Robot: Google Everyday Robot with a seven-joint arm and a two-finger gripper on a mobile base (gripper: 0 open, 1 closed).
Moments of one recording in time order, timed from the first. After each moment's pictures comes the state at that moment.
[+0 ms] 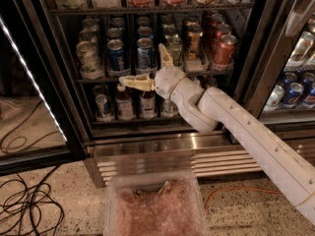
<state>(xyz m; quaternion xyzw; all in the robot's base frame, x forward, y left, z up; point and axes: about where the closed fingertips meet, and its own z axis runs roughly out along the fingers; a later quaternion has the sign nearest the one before) 0.705 0.033 0.872 -0.32 0.53 0.24 0.75</state>
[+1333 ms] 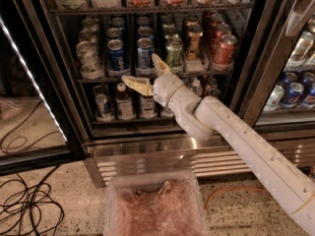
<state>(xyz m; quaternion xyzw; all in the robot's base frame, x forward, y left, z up) 0.703 0.032 0.848 -0.29 0.55 0.24 0.74</state>
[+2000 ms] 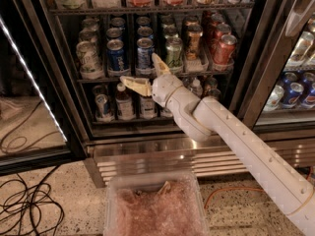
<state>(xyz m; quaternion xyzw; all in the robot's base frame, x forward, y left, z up) 0.703 0.035 0.849 -0.29 0.55 0.24 0.75</state>
